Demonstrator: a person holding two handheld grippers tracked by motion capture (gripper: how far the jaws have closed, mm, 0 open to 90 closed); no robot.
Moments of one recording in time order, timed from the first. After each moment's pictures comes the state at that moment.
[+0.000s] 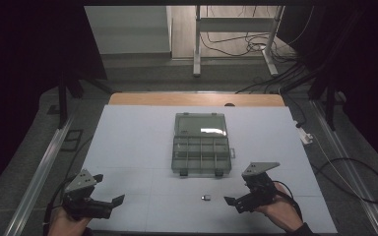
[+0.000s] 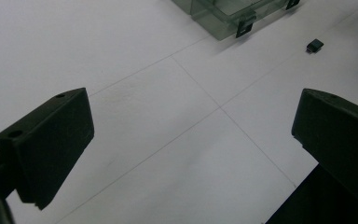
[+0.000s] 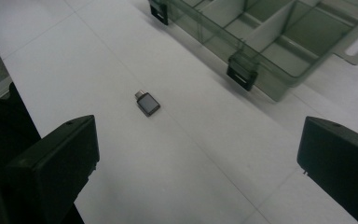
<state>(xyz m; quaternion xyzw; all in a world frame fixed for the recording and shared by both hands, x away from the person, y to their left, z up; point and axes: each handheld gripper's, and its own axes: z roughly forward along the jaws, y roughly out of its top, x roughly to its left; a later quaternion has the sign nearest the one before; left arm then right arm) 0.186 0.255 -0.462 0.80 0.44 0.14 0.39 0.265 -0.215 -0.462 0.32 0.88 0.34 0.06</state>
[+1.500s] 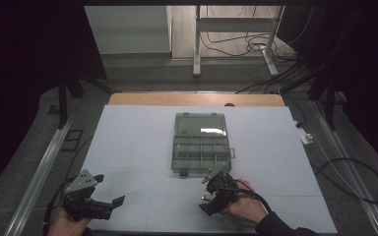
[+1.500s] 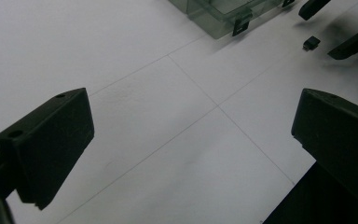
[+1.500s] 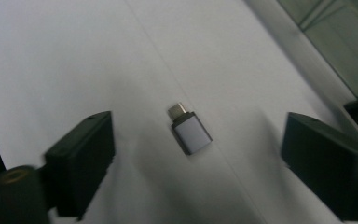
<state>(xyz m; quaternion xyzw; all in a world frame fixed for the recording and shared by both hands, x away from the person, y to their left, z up) 0.186 0.254 -0.462 0.80 0.43 0.14 0.39 0.279 -0.130 -0.509 0.24 0.94 0.22 0.04</state>
